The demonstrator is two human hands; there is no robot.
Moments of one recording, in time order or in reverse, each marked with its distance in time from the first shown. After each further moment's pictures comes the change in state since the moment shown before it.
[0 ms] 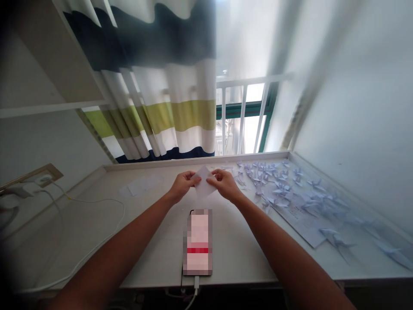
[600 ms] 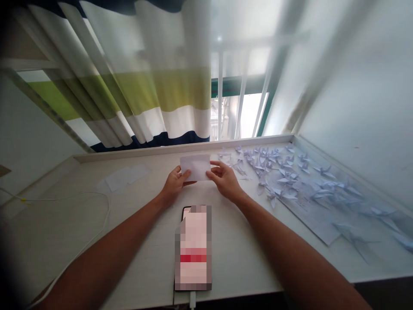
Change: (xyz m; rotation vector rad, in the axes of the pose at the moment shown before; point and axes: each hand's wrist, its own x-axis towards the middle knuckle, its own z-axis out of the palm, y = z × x) left_hand -0.004 -0.041 -0.005 -0.213 0.024 -0.104; right_hand -0.002 0.039 -0.001 0.097 0.026 0.109
